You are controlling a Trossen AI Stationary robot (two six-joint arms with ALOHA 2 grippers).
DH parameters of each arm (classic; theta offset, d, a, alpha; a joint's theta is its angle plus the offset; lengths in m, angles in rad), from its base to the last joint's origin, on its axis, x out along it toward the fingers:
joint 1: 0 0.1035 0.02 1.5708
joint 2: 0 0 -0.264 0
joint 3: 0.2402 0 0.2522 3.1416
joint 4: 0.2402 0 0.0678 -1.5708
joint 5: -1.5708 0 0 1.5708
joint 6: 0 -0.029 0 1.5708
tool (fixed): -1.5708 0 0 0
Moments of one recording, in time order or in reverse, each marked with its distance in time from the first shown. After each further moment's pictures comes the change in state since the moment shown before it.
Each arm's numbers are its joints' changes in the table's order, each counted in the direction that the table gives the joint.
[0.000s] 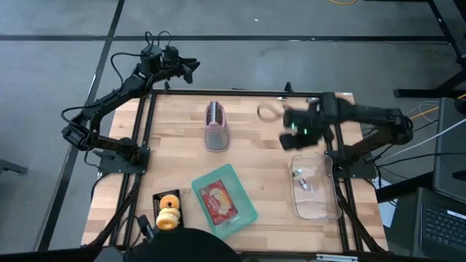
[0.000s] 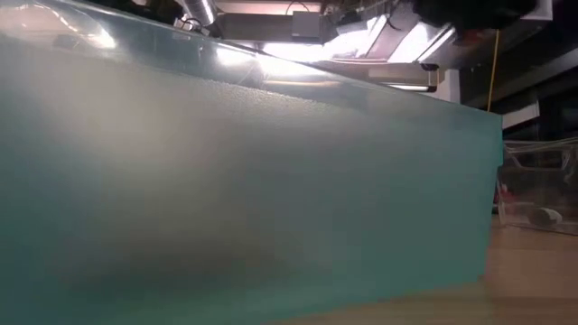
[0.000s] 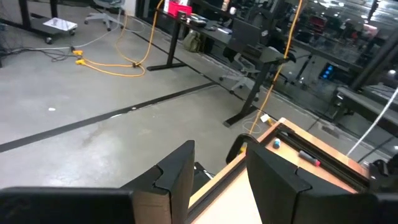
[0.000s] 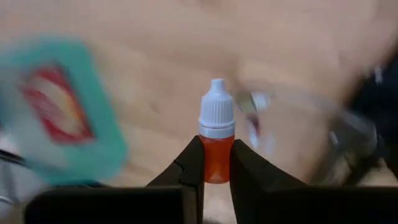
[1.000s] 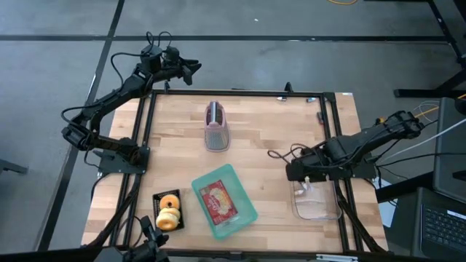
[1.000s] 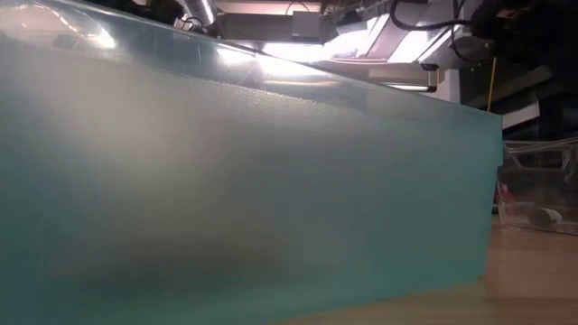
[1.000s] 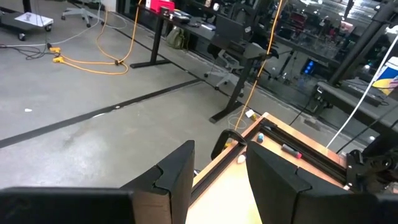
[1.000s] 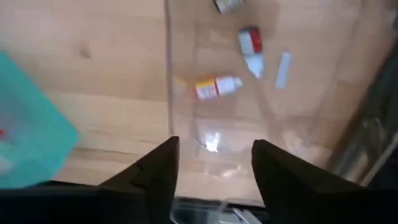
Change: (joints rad) left arm -0.002 0.000 0.000 -0.003 0.069 0.000; right arm 0.462 0.170 -0.554 -0.420 -0.055 -0.673
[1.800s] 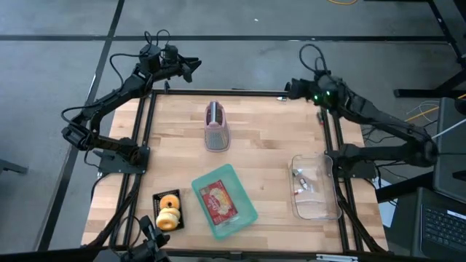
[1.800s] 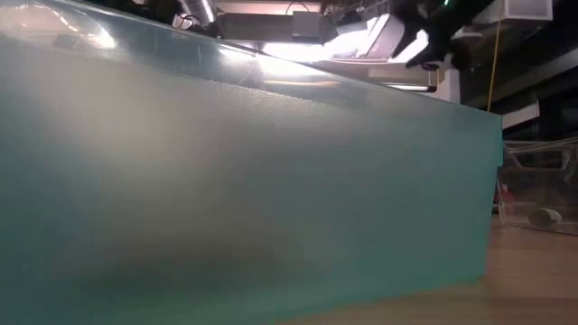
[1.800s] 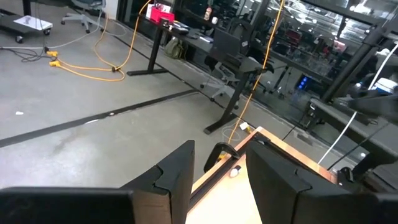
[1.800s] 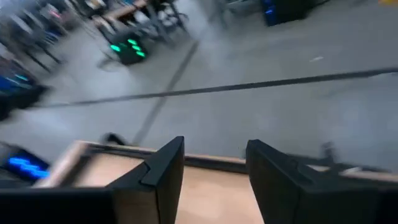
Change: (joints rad) left arm 0.000 0.000 0.000 -0.058 -0.002 0.076; right arm -0.849 0.252 0.000 -0.750 0.670 1.245
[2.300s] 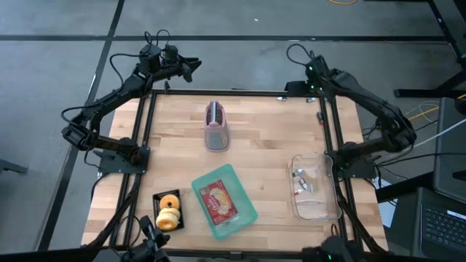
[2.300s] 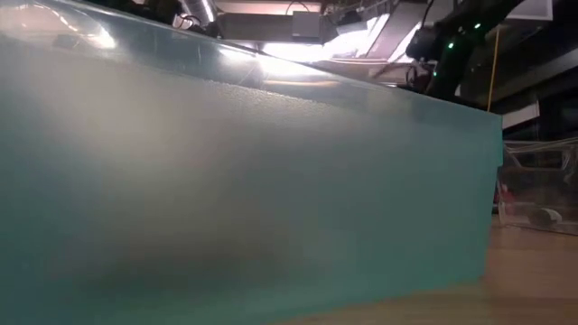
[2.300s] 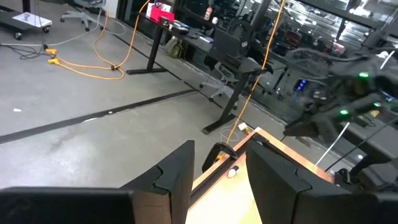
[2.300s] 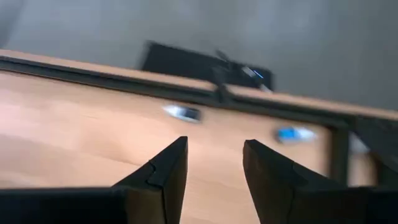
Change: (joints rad) left arm 0.000 0.000 0.000 0.001 0.001 0.014; right arm -0.461 -0.349 0.102 0.347 -0.338 0.241
